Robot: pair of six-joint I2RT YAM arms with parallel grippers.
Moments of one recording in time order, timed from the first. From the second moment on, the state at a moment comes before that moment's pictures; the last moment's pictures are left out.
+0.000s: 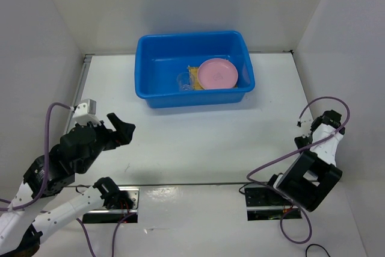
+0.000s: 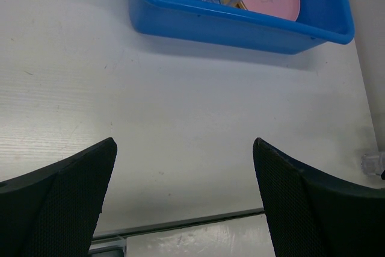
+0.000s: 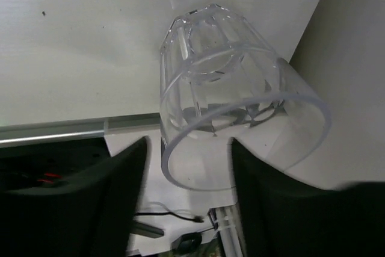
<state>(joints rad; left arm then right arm) -0.76 0.52 1.04 -0.97 -0.50 -0.74 -0.72 1.20 0.78 -0.96 0.16 -0.82</state>
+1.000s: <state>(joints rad) -0.76 0.54 1.04 -0.97 -0.51 -0.74 0.25 1.49 2.15 -1.30 0.12 -0.55</state>
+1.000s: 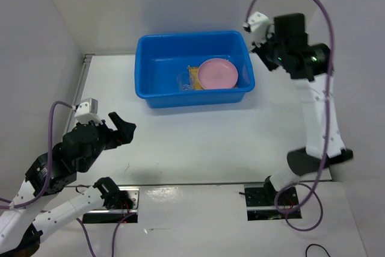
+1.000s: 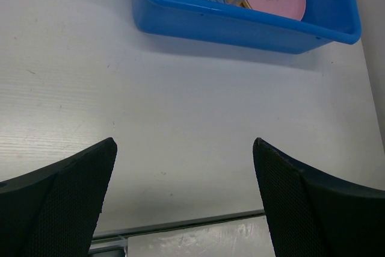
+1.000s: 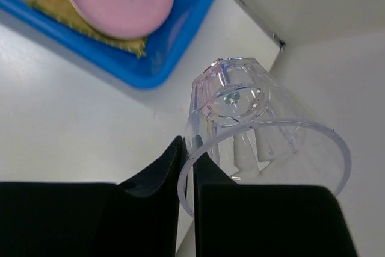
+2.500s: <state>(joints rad) -0.76 0.62 1.04 -0.99 -0.56 -0.77 0.88 2.82 3.10 -1.02 0.22 -0.74</state>
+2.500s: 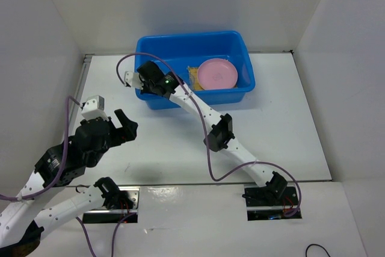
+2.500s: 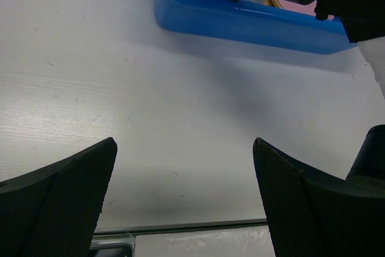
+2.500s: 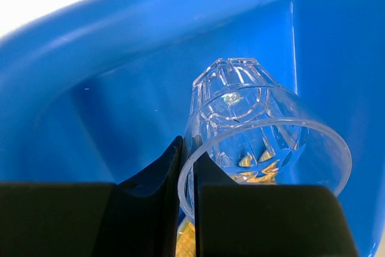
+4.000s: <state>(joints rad) -0.75 0.63 1.04 -0.99 -0.57 -0.77 0.87 2.44 3.10 -0.91 0.37 -0.61</state>
